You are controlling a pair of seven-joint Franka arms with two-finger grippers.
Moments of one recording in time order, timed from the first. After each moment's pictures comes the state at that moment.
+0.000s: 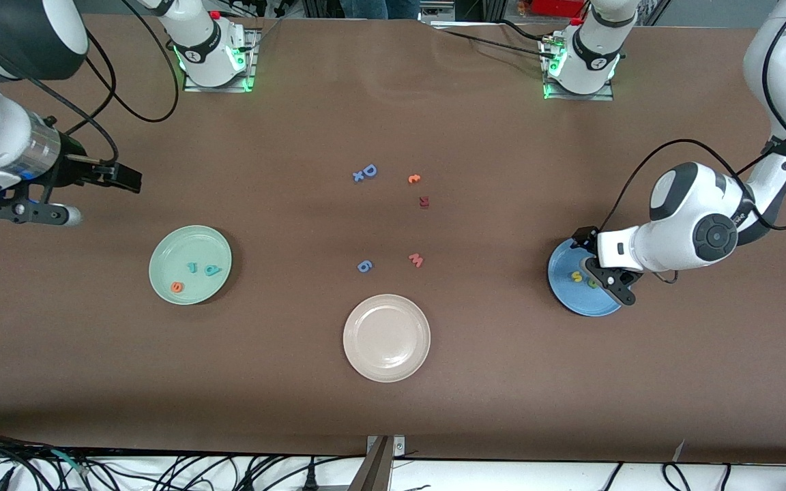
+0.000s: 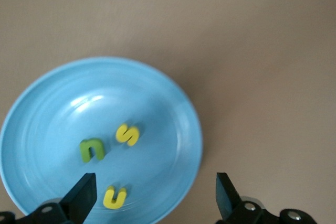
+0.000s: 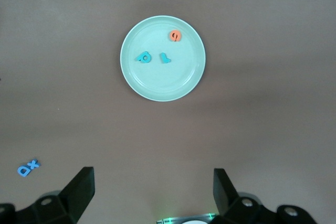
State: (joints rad) left arm 0.69 0.67 -0.90 -1.82 0.40 2.04 0.33; right arm 0.12 0.15 0.00 -1.53 -0.03 1.50 0.24
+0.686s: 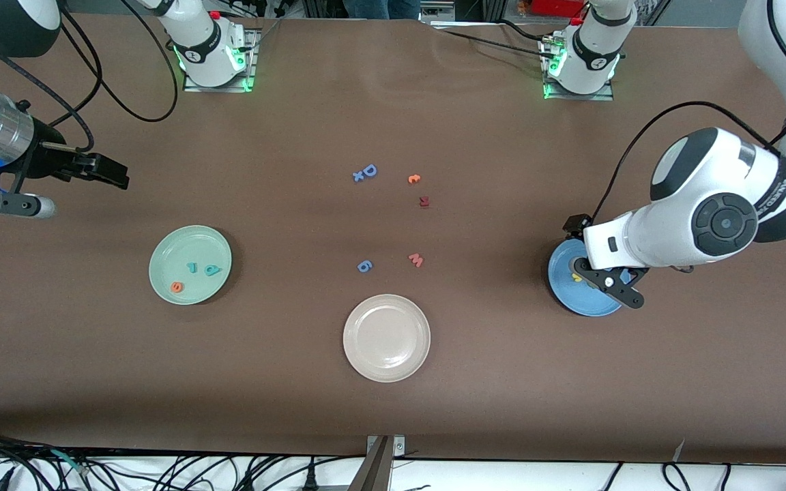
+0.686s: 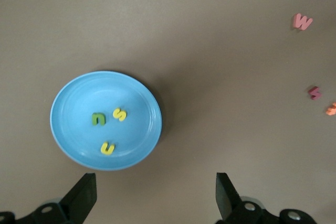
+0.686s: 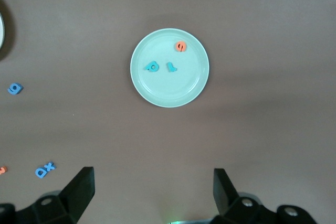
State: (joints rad) left arm 0.46 0.64 -0.93 -1.38 0.39 1.54 0.07; right arm 0.12 0.15 -0.01 -1.47 0.00 1.50 0.23
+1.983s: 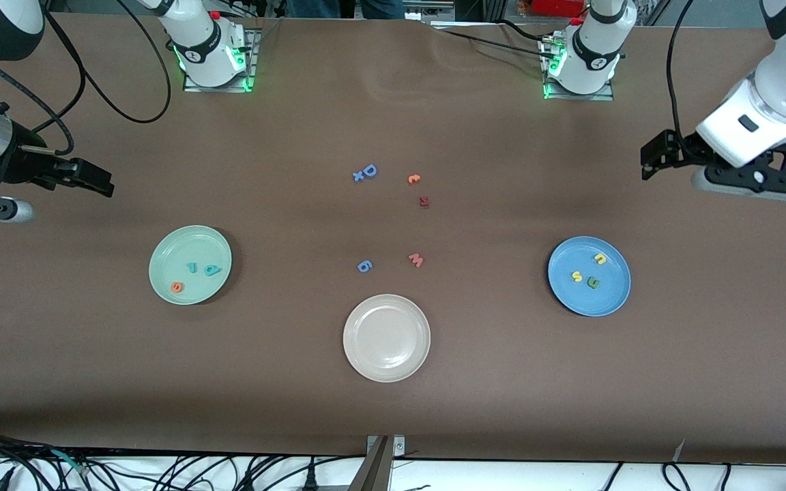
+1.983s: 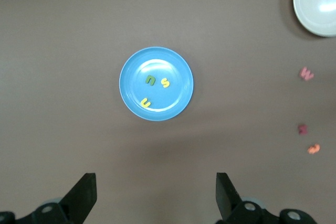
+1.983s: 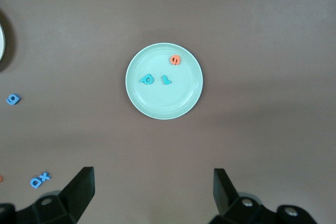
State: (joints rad) left arm -0.03 -0.01 -0.11 -1.66 0.01 1.61 0.04; right arm 0.12 0.15 -0.05 -1.47 0.00 1.53 0.18
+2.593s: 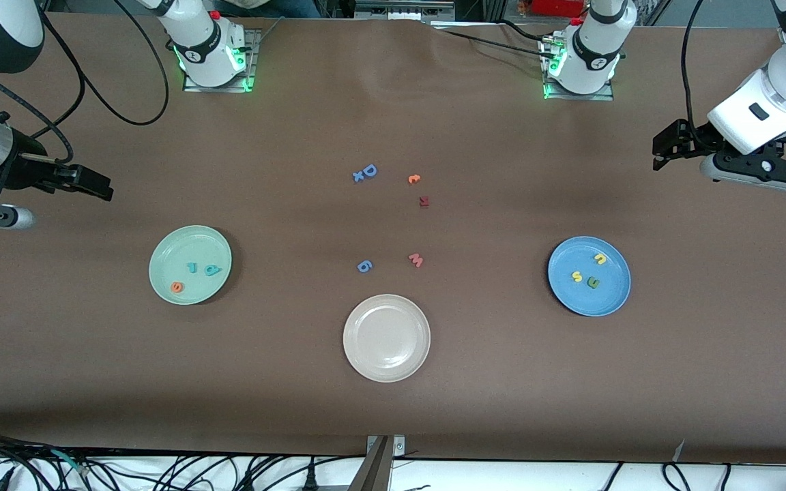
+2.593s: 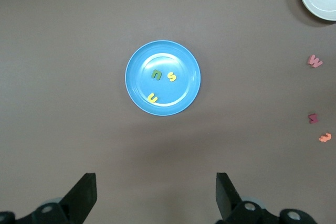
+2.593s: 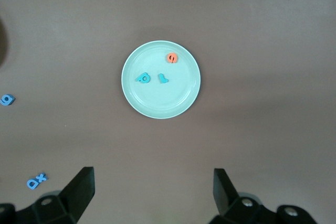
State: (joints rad) left arm -0.03 -0.04 -0.07 -1.70 0.01 1.63 0.09; right arm 0.12 0.17 -0.06 -1.47 0.00 1.53 0.18
